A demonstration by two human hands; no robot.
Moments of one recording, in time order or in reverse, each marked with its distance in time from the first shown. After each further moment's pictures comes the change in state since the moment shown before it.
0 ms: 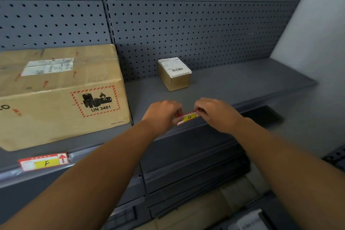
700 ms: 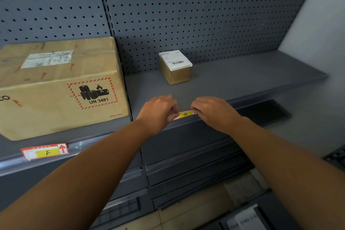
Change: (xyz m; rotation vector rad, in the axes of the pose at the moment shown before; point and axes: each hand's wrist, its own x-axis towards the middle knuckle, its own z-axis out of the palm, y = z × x) left_hand -0.018 0.004 0.005 0.009 0.087 -0.015; right_hand -0.008 0.004 0.018 -0.083 0.113 -0.197
